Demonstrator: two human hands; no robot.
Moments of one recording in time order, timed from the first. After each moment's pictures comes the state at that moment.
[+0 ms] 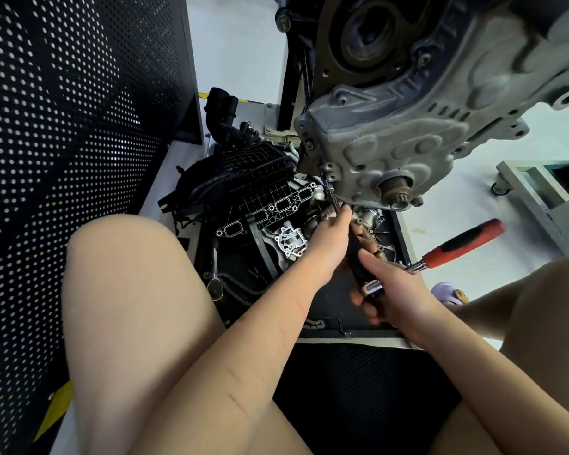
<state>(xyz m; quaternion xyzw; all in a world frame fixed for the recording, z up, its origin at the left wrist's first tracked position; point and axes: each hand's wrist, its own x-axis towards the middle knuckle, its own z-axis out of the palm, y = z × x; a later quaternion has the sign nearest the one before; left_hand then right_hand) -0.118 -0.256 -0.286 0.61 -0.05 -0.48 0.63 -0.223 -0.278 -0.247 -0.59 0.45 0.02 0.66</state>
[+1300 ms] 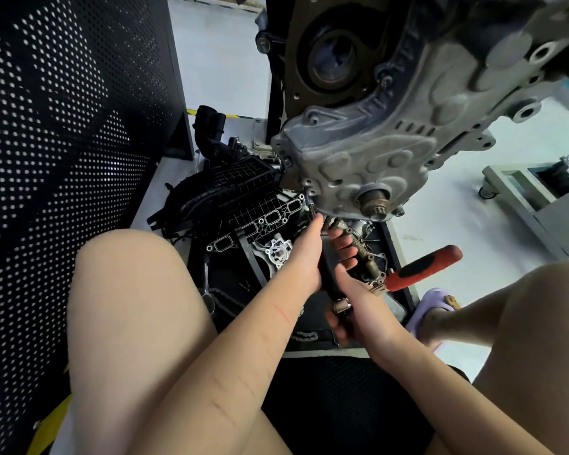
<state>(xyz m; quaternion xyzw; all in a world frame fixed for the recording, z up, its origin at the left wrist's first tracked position) -0.114 -0.259 -0.274 0.46 0.11 -0.54 0.70 -0.227 -0.270 -0.266 -0.59 0.44 0.01 0.68</state>
